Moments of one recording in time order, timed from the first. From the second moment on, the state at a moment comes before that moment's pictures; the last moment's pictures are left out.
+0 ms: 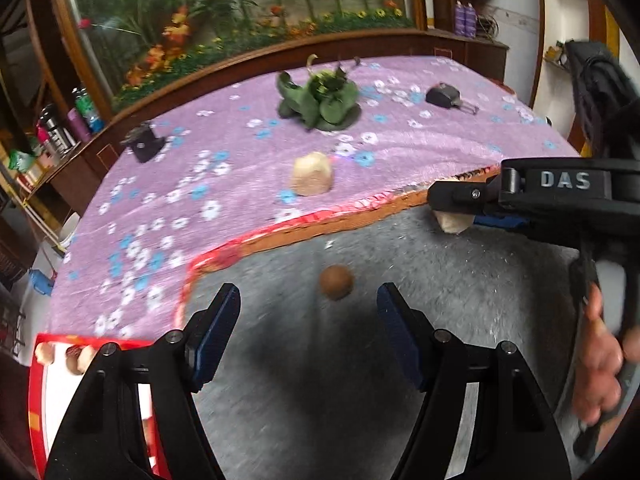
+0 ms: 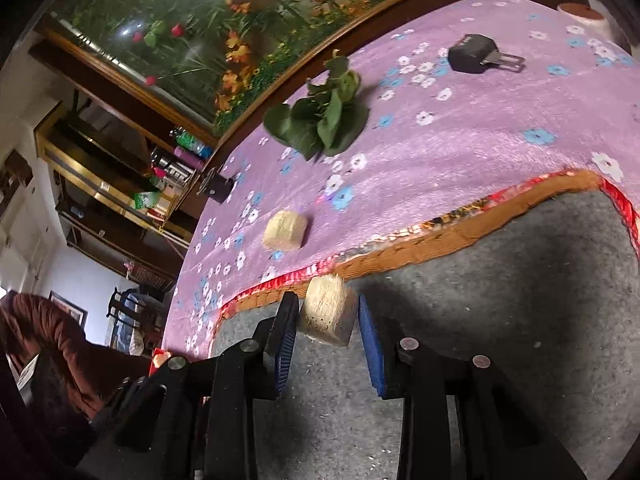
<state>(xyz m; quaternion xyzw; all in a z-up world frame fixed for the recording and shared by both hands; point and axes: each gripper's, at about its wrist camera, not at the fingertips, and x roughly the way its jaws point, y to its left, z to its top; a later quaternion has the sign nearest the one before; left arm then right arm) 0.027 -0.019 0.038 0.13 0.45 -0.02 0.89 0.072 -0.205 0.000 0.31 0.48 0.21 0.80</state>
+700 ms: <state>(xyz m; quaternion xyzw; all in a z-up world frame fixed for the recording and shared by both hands) 0.040 -0.016 0.021 0.11 0.45 -0.03 0.89 0.072 -0.197 0.006 0.30 0.47 0.22 0.80</state>
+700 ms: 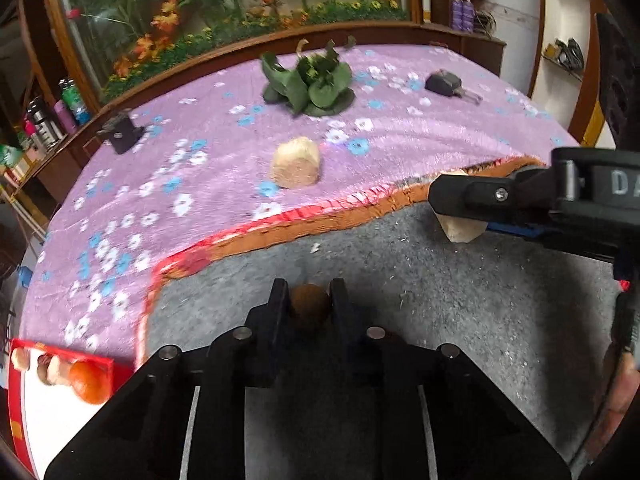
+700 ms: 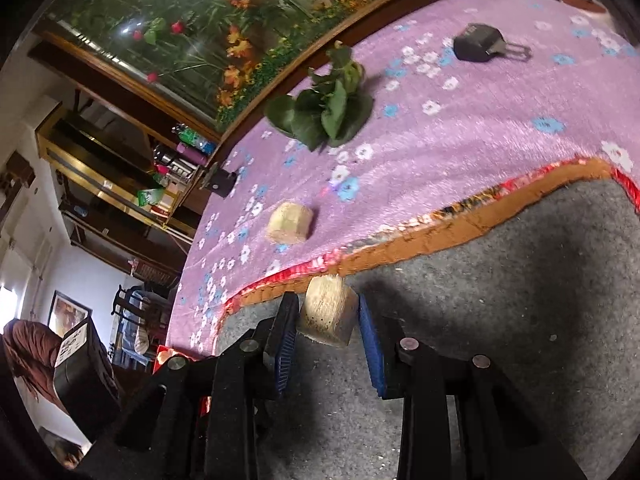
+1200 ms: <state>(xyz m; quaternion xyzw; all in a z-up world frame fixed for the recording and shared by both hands) -0.076 0.054 0.106 0.09 0.34 0.10 0.93 0.025 -0.138 0.047 0.21 0.39 0.34 0.83</state>
